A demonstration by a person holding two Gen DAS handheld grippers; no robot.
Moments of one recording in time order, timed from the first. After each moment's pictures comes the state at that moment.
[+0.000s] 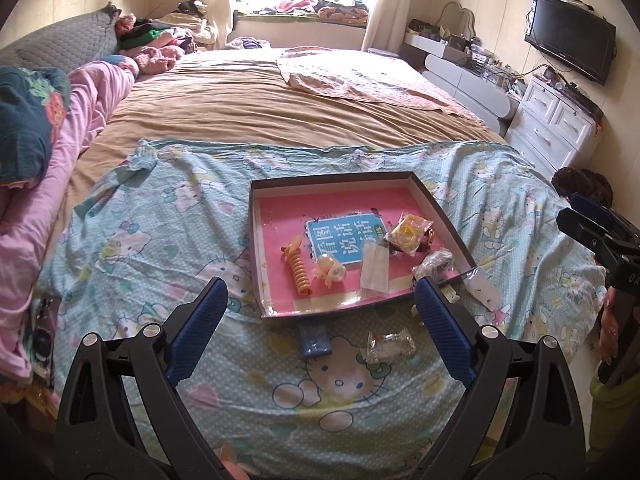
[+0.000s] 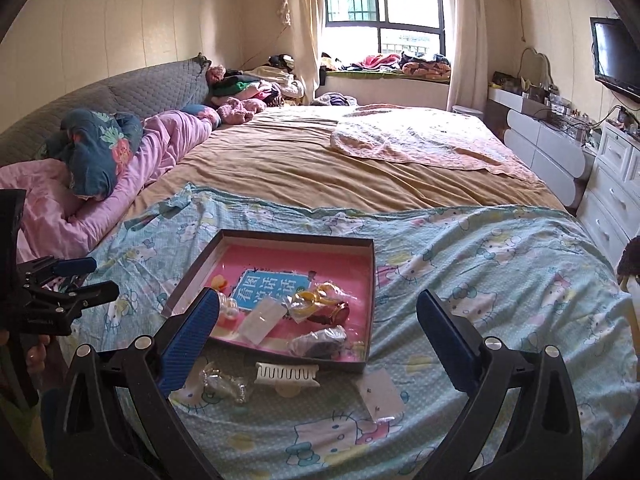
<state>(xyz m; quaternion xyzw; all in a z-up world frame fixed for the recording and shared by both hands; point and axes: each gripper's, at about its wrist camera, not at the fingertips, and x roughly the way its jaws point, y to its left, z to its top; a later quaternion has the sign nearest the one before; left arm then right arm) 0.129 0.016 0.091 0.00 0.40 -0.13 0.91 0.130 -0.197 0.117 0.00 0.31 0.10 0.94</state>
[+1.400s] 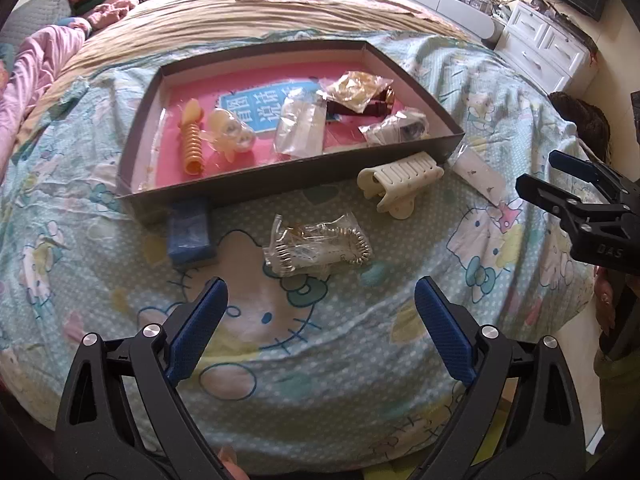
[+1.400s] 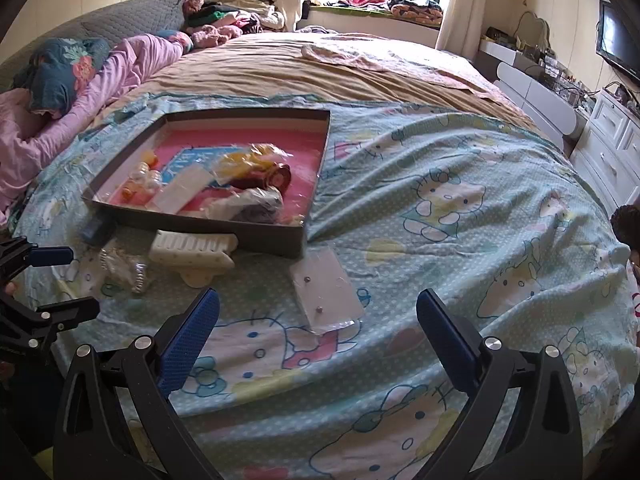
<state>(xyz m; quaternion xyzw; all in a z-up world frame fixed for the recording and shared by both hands) 0.110 -0.067 -0.036 0.04 0.50 -0.16 0.85 0.127 -0.239 -0.016 -0.05 0.42 0.06 0.90</state>
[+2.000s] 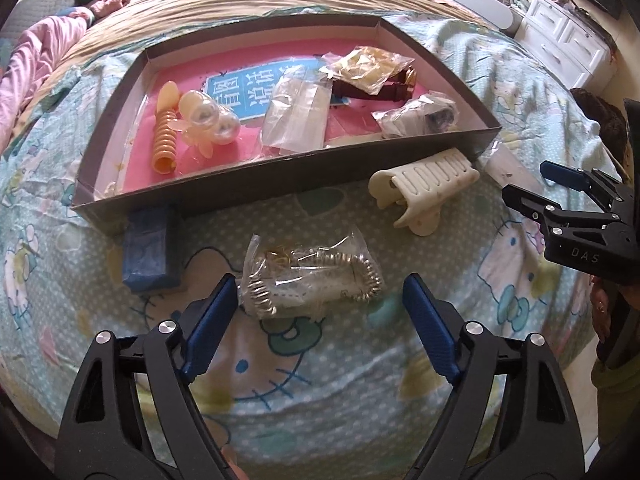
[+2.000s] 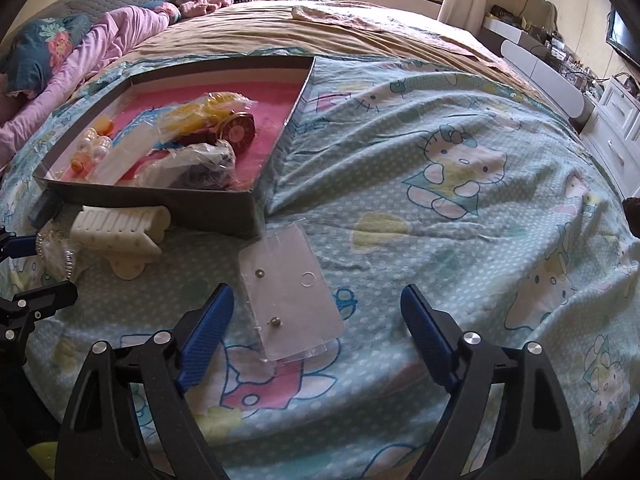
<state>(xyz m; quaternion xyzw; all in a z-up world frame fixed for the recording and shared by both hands) 0.140 -0.087 -0.067 0.04 0.53 -0.14 0.84 0.172 -0.255 -0.070 -0.06 0.47 0.05 0.88</state>
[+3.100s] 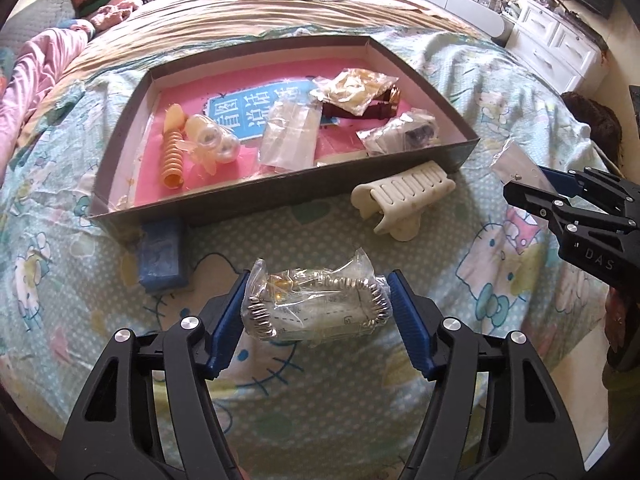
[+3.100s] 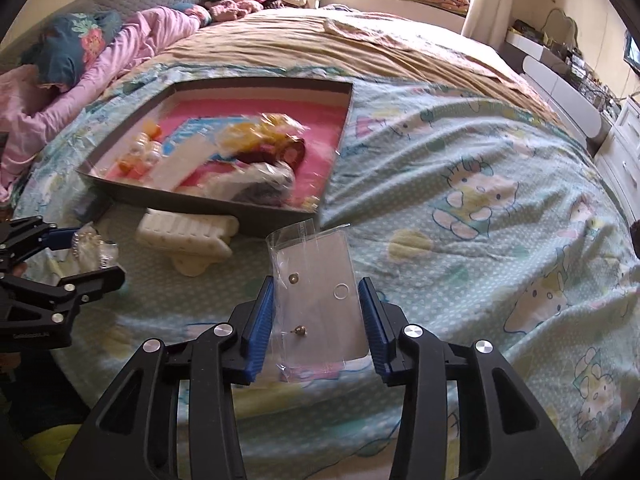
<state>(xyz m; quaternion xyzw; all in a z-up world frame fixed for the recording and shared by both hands) 0.127 -0.084 -0.043 0.04 0.50 -0.15 0.85 0.149 -0.232 -0.033 -0.06 0.45 0.10 0.88</state>
